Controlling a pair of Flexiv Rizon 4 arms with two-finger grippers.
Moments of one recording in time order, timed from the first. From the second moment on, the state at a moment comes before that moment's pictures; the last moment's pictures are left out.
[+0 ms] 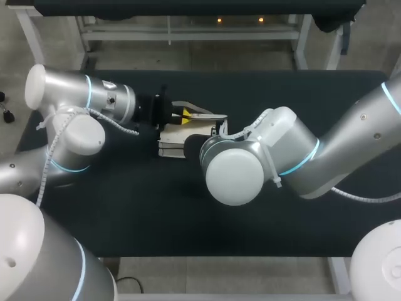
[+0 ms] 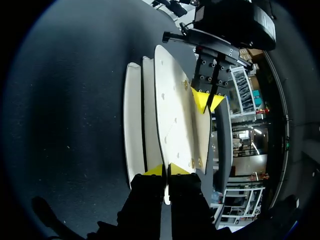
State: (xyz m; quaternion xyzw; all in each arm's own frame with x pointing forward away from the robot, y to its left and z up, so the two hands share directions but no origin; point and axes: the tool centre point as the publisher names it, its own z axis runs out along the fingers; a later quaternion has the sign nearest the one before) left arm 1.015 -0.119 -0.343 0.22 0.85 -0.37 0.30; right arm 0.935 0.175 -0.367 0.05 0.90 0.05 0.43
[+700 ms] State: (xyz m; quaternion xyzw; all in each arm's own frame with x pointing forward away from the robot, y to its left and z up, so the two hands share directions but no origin) left arm 1.001 -0.115 -0.357 0.21 0.83 -0.38 0.34; right arm 0.935 0.175 -0.367 0.05 0.90 0.05 0.43
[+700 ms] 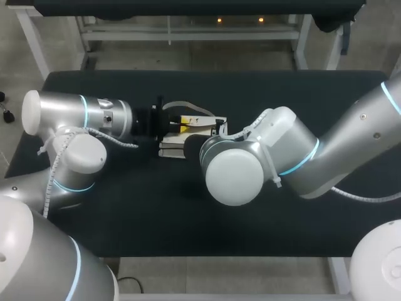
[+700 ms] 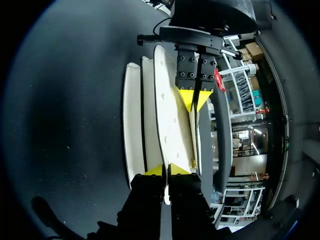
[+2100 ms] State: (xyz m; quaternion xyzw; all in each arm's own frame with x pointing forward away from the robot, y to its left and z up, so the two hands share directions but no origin) left arm 1.003 -0.116 -0.360 0.22 0.87 -0.36 0.27; right arm 0.934 0.173 -0.367 0.05 0.90 0.05 0.43
